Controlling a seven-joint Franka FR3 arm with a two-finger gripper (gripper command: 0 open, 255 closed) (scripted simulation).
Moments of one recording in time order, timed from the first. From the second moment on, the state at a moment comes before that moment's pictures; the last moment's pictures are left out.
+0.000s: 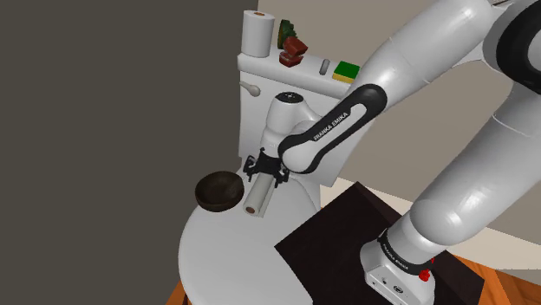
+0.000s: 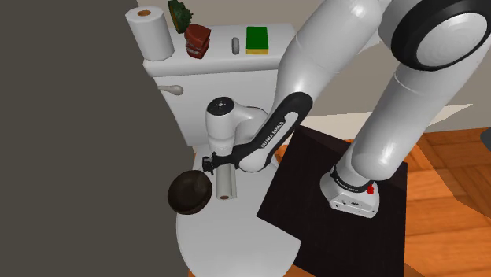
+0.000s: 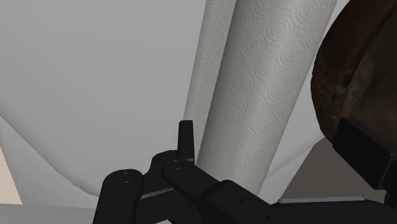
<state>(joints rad) -0.17 0.09 0.53 -2.59 -0.05 2.72 1.21</state>
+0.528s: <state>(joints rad) -0.13 0.21 0.46 -2.57 -0.20 2.80 1.33</state>
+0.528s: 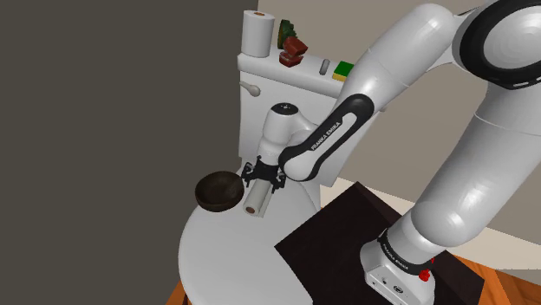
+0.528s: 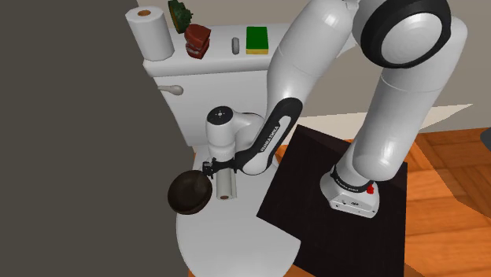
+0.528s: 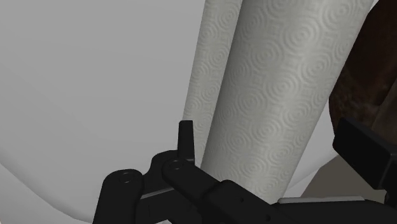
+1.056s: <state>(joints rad) -0.13 0.21 0.46 -2.57 -0.21 2.81 1.33</state>
